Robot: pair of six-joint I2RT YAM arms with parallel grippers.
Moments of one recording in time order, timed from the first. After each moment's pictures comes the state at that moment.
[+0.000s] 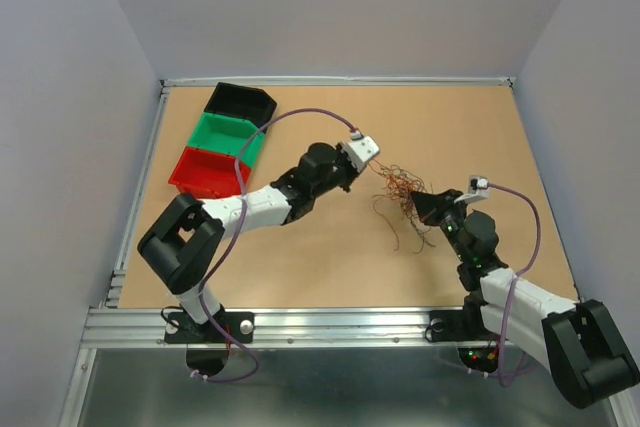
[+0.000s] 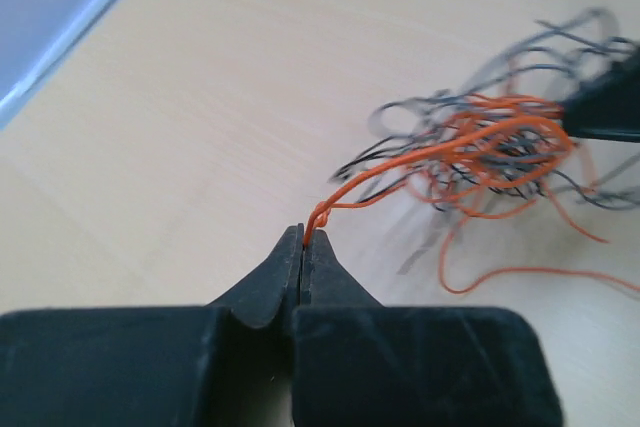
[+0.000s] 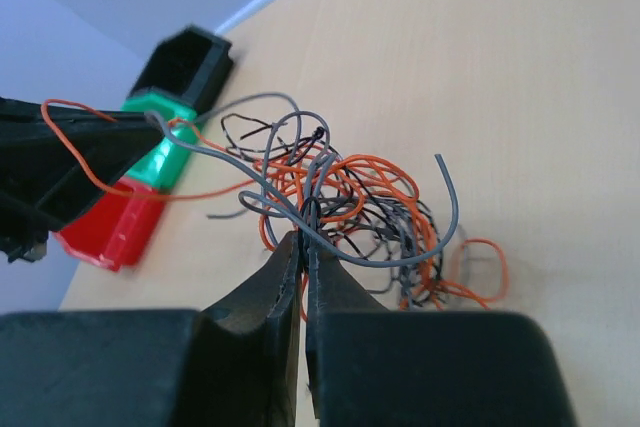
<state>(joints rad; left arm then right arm) -0.83 1.65 0.96 0.42 0.06 0.23 0.32 0.94 0.06 0.83 -0.02 0.70</state>
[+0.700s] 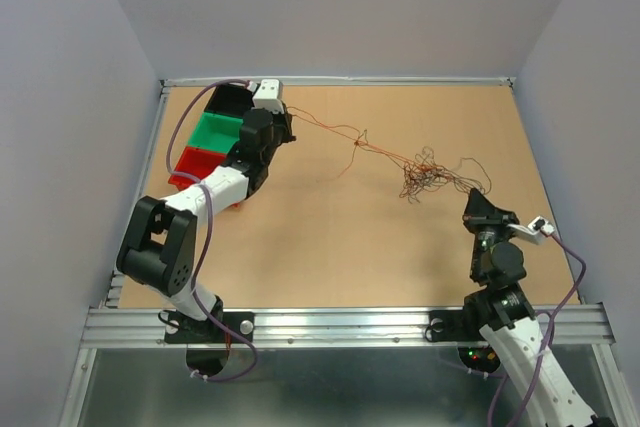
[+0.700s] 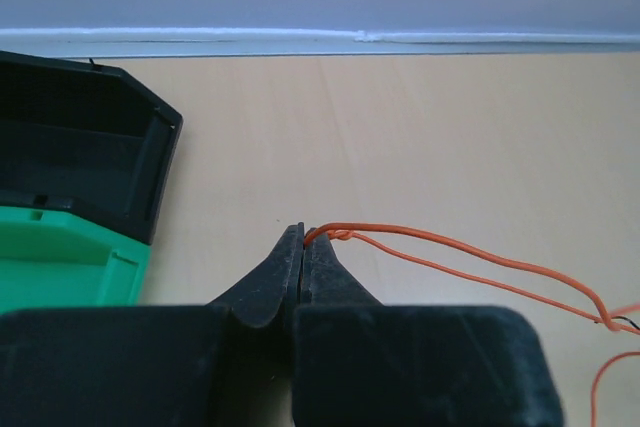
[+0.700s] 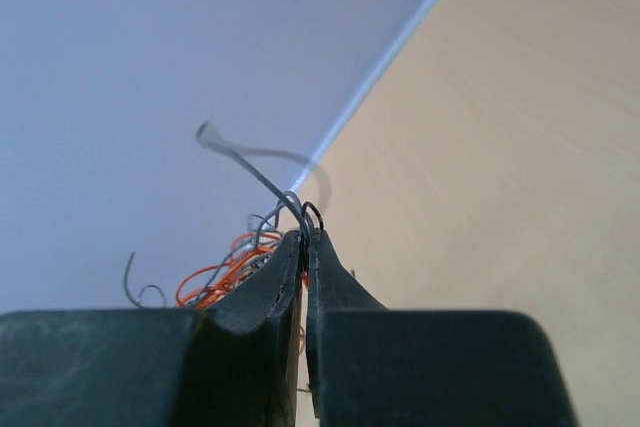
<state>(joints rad) -0.42 1.57 0.97 0.44 -0.17 -0.23 0.32 0.08 0.06 0.18 0.63 0.90</state>
